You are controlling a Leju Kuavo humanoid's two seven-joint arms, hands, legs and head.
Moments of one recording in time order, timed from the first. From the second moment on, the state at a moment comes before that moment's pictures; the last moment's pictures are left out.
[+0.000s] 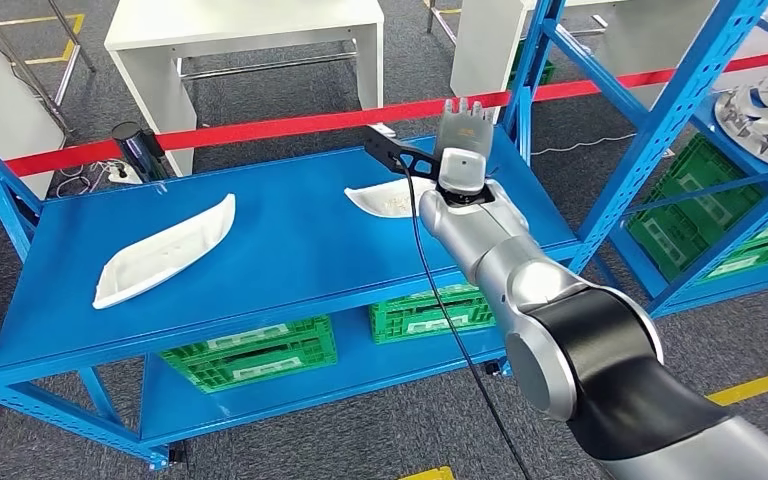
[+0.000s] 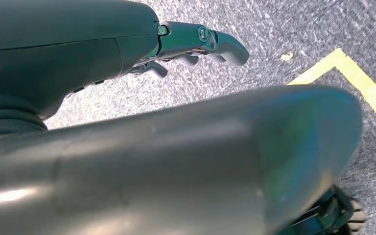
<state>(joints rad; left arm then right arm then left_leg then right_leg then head) -0.16 -0.21 0.83 -0.19 -1.21 -0.12 -0.09 -1.07 0.12 0.29 -0.29 1.56 -0.16 0.21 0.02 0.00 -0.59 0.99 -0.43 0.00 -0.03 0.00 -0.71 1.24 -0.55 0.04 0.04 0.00</state>
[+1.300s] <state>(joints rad) -0.16 -0.20 0.83 -0.19 -1.20 -0.12 -0.08 -1.02 0.11 0.21 -0.28 1.49 0.08 0.26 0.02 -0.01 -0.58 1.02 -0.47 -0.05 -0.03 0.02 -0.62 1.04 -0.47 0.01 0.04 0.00</state>
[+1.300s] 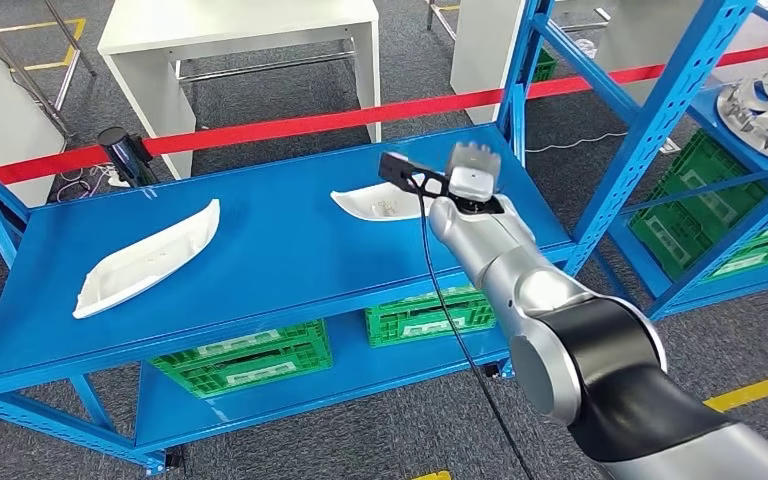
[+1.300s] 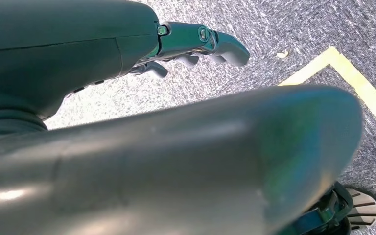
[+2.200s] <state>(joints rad) -0.17 -0.20 0.83 -0.19 -1.18 -0.12 -0.04 -0.86 0.12 0.12 -0.26 1.46 0.29 0.20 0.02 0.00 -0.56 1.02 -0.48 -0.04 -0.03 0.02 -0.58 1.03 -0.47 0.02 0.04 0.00</state>
